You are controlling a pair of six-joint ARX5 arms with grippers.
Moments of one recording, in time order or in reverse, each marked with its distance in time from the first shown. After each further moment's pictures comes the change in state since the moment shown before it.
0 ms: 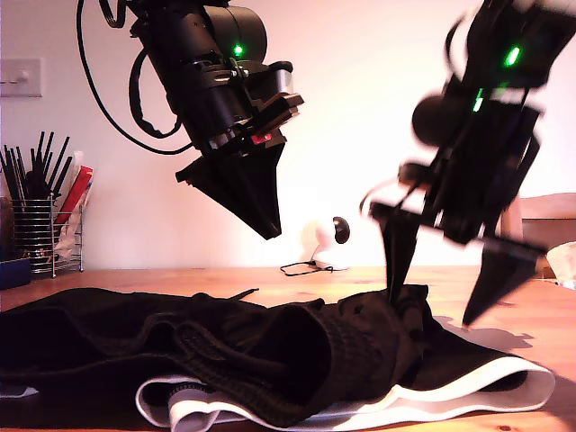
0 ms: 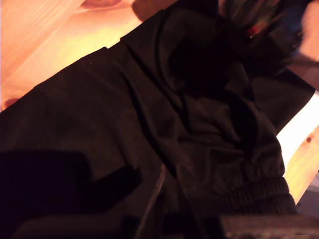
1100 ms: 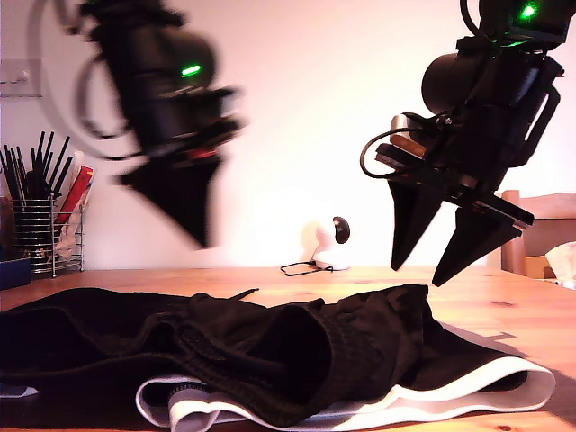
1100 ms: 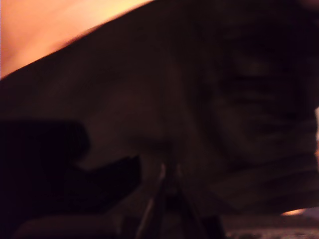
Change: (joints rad) left arm 0.044 0.000 0.000 -0.071 -0.034 0.003; right arm -0.014 -0.136 -0.003 -0.058 -0.051 -0.226
